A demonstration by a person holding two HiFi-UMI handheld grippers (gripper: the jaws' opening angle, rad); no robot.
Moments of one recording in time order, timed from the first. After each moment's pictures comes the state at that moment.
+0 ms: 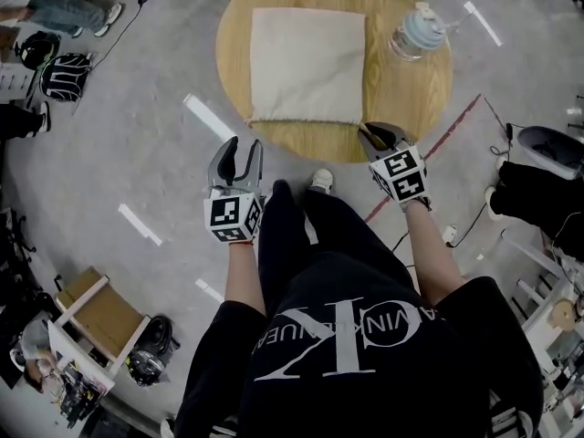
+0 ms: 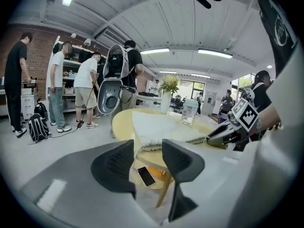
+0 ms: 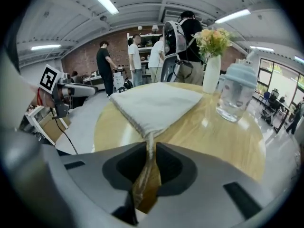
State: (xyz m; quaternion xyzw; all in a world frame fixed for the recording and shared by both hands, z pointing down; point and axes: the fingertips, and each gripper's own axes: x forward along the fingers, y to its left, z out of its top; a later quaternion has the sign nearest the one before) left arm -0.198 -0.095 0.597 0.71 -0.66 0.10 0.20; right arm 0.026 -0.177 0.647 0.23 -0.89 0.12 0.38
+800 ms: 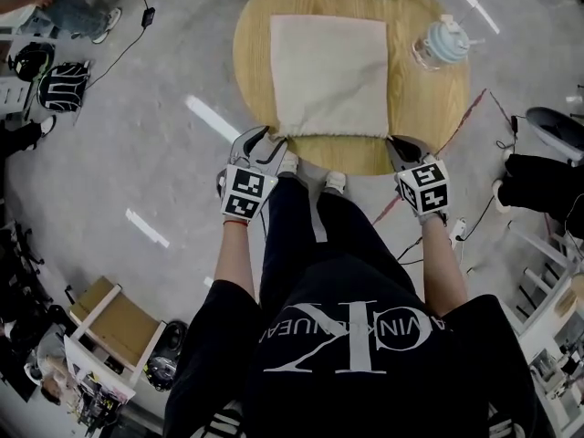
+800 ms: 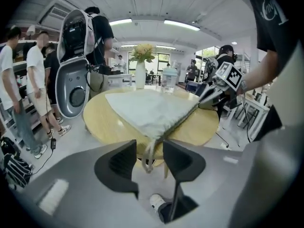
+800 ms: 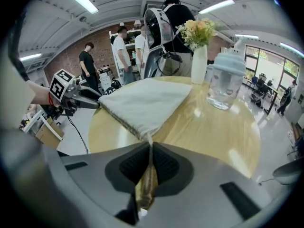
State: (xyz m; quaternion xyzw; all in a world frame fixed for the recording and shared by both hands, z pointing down) left arm -0.203 -0.137 0.656 0.82 -0.46 0.29 0.19; right arm 0.030 -0.182 0.647 0.30 -0.85 0.18 0.39
